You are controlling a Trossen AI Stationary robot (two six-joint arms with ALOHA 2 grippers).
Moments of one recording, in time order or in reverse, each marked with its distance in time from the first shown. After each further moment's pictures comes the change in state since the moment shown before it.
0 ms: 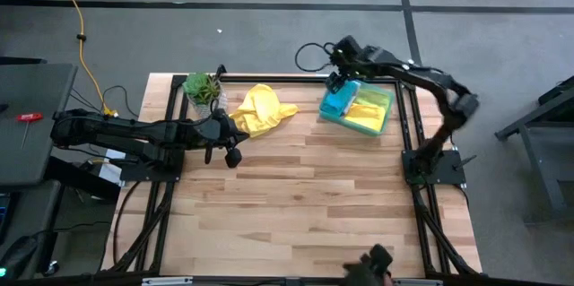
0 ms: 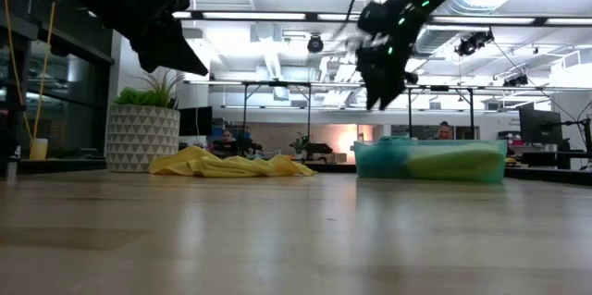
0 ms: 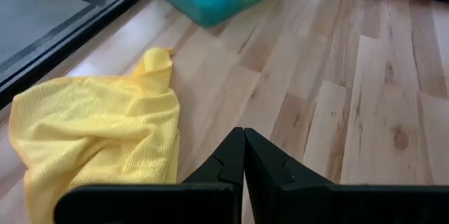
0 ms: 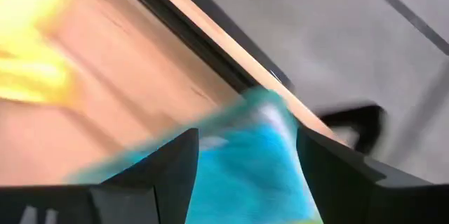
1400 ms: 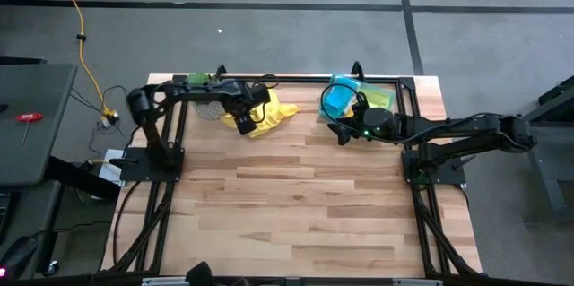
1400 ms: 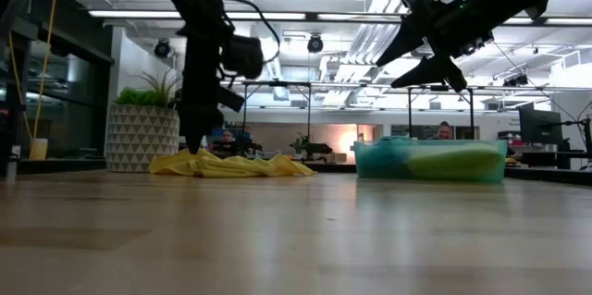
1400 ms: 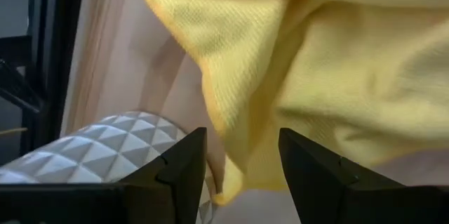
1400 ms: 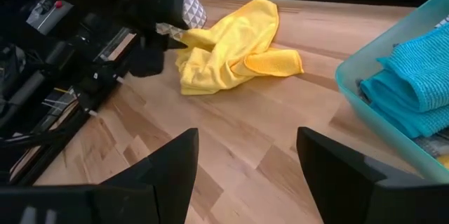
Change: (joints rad) left arm 0.456 0.836 0.644 -0.761 -0.082 0.243; right arm 0.561 -0.631 -0.792 0.680 0.106 0.747
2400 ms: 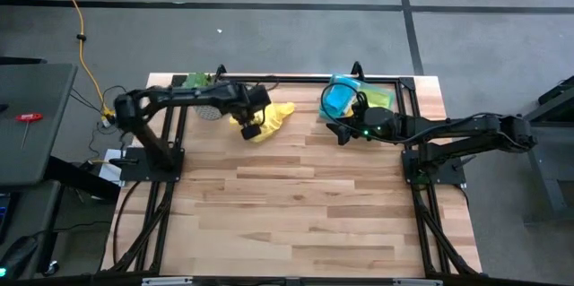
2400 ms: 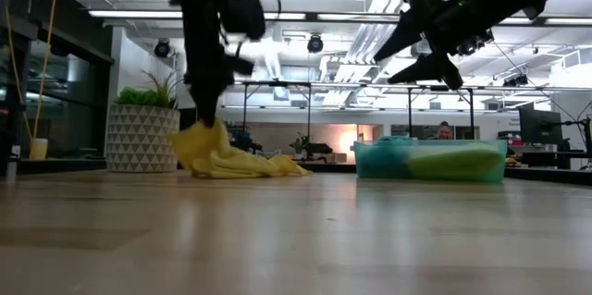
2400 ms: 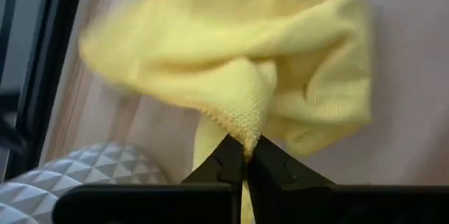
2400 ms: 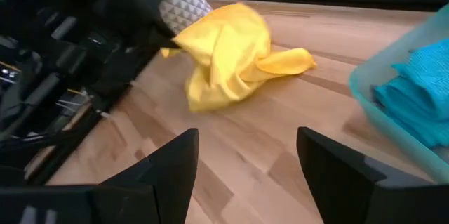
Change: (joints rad) left arm -0.101 -0.131 0.026 0.003 0.116 -0.002; right arm 0.000 0.000 0.000 0.035 -0.022 -0.009
